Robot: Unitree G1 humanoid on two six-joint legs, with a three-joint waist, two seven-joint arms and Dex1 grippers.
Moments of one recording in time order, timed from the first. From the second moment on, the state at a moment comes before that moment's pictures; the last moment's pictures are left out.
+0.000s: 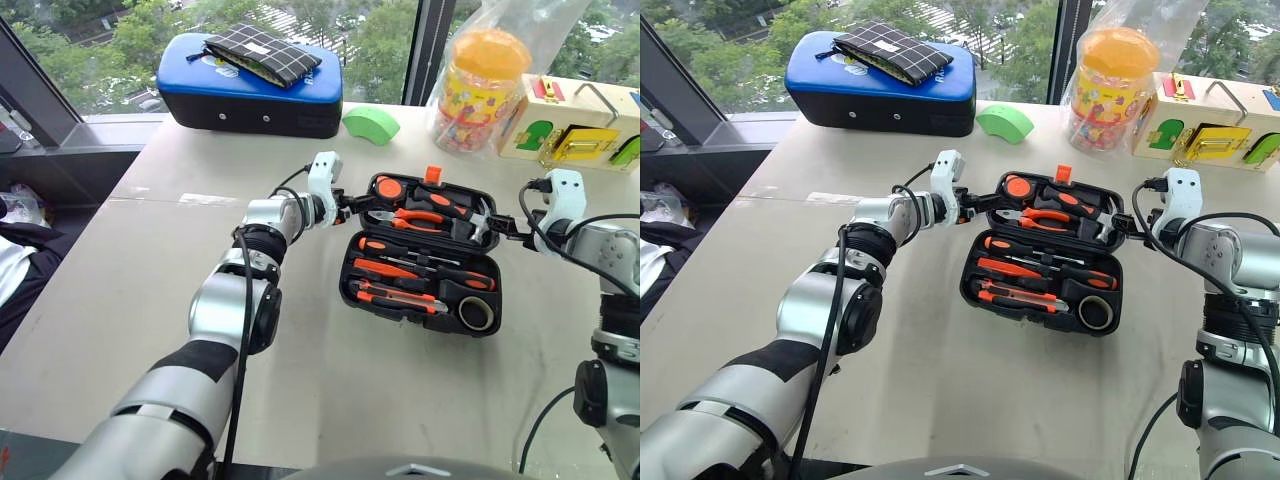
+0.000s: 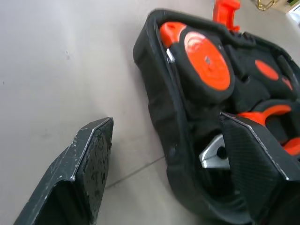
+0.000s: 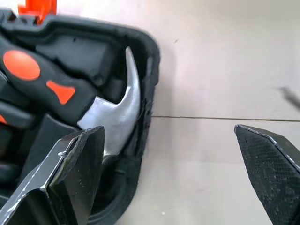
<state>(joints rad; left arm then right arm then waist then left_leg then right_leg) -1.17 0.20 0.02 1.12 -0.32 0.54 -0.64 -0.62 -0.54 -0.31 0.06 0.41 1.24 0.22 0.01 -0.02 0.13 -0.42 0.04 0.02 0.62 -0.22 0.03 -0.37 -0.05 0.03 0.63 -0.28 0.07</state>
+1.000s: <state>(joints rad) -0.78 0.33 0.01 0.65 -0.14 -0.10 -0.86 -0.43 -0.57 -0.15 -0.19 0.30 0.67 0.47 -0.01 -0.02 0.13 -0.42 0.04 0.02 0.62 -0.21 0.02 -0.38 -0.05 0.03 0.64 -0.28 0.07</state>
